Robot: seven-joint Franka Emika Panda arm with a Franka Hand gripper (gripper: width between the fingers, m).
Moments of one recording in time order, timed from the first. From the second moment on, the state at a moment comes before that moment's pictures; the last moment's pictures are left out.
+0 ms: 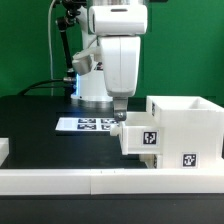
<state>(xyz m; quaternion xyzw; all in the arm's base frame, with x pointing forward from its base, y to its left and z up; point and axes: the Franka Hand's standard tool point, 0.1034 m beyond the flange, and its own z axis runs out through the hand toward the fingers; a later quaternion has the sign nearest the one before) 0.598 -0.010 0.100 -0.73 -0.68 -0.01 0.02</state>
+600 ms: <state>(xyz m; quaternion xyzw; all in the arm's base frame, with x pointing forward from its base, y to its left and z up) 0.590 -0.024 0.081 -0.72 -0.69 -0.01 0.04</state>
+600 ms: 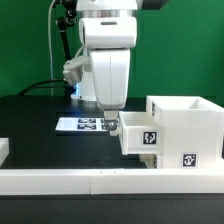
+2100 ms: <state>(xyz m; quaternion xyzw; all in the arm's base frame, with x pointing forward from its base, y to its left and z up) 0.586 0.006 0.071 -0.74 -0.68 0.02 0.01</state>
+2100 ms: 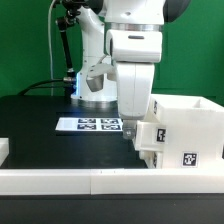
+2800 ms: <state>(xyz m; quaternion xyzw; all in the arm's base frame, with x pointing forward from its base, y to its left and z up) 0.586 0.022 0.071 -0.71 -0.71 0.02 0.02</state>
